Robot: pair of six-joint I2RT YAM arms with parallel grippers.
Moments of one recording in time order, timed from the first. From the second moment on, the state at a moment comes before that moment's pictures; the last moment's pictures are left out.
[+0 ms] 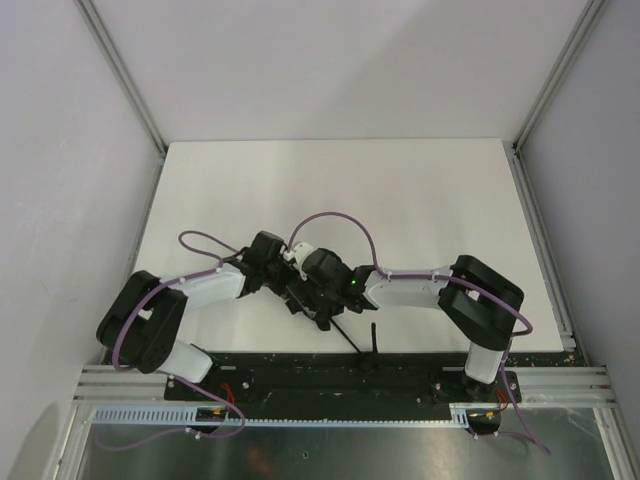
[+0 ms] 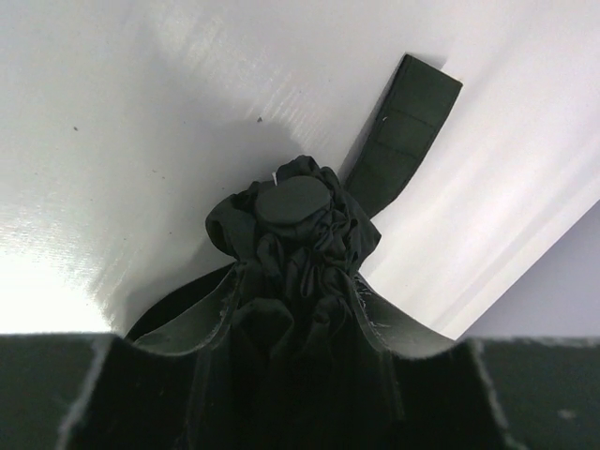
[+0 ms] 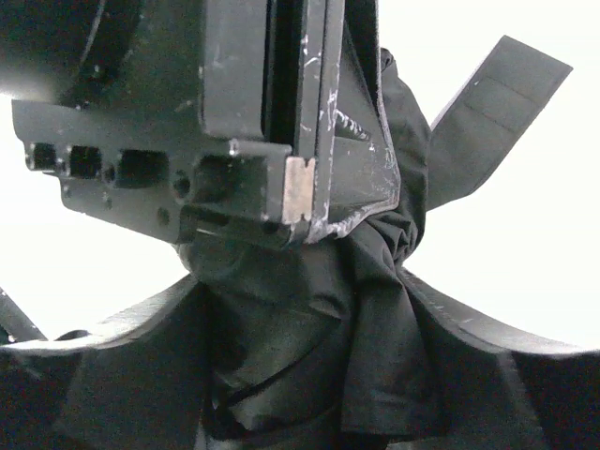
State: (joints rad) left arm -0.54 1.46 0.63 -0.15 0.12 -1.36; right arm 1.07 1.78 1.04 -0.05 0.08 0.18
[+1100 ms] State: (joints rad) left arm -0.55 1.48 0.71 -0.17 0.06 -1.26; right arm 0.65 1.99 1.01 0.40 -0.99 0.54
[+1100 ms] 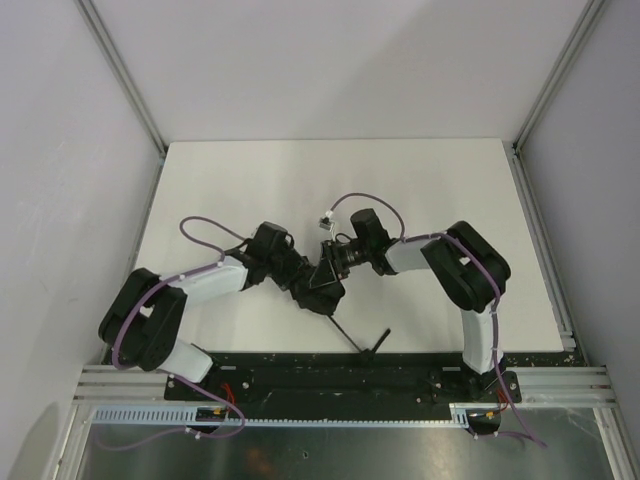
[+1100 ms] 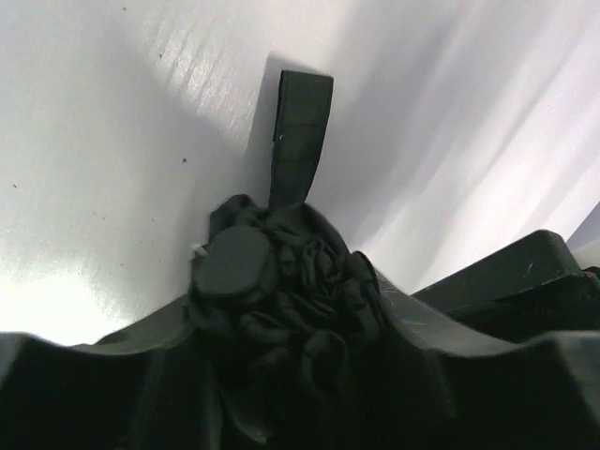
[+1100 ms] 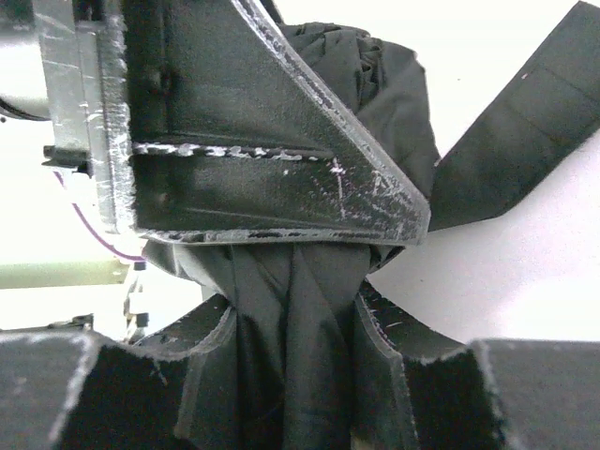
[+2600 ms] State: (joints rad) left arm -0.56 1.41 0.71 -0.27 0.06 -1.33; right arm 1.00 1.74 1.01 0.00 -0.15 0.14
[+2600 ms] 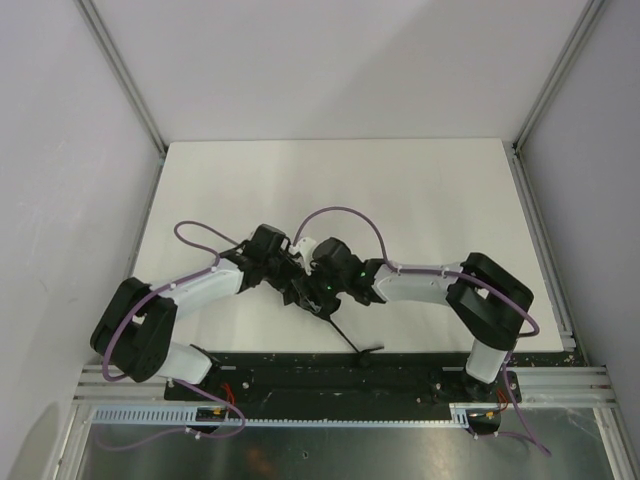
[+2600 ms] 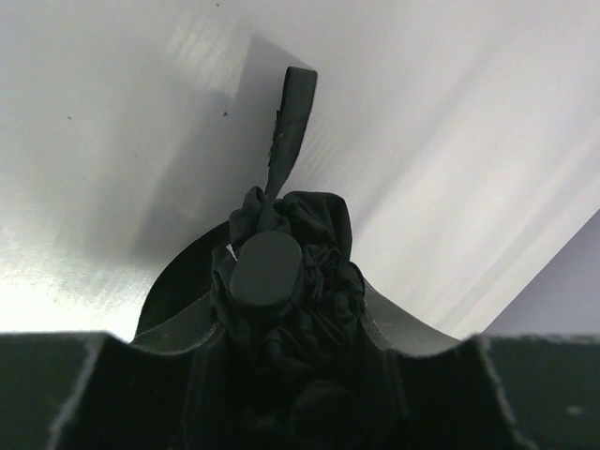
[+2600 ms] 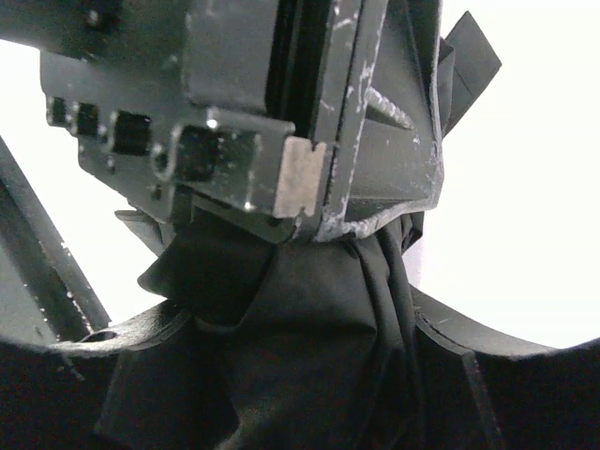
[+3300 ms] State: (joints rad) left arm -0.55 1.38 0.71 -0.27 0.05 -1.28; right arm 0.90 1.78 1.03 0.00 -0.31 0.13
